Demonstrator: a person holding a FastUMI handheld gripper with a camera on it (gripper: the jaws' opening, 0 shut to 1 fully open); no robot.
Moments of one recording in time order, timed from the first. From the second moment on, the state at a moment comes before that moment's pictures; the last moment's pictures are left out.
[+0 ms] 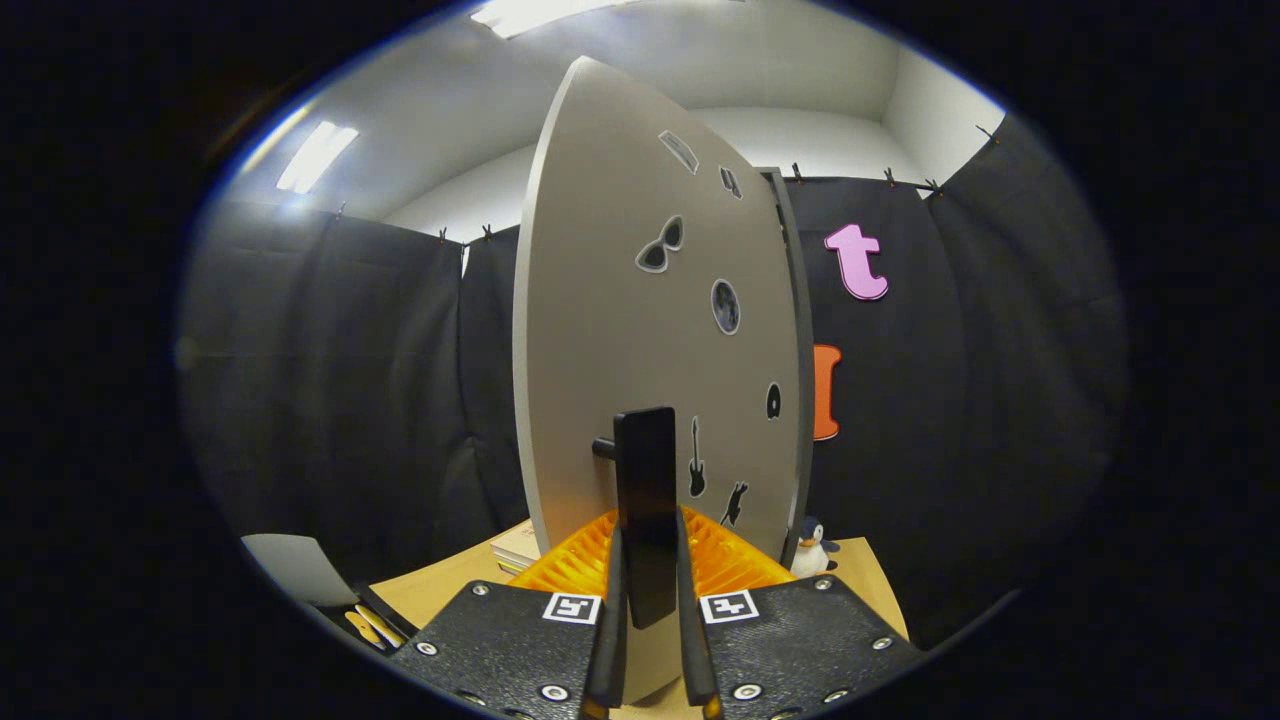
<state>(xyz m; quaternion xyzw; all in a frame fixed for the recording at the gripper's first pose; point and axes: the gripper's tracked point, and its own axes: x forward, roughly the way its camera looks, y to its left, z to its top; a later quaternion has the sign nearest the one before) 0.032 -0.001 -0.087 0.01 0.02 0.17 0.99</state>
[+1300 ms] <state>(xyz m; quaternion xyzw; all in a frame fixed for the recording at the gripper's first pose) 0.029 -0.148 -0.085 -0.03 -0.01 0.07 1.00</state>
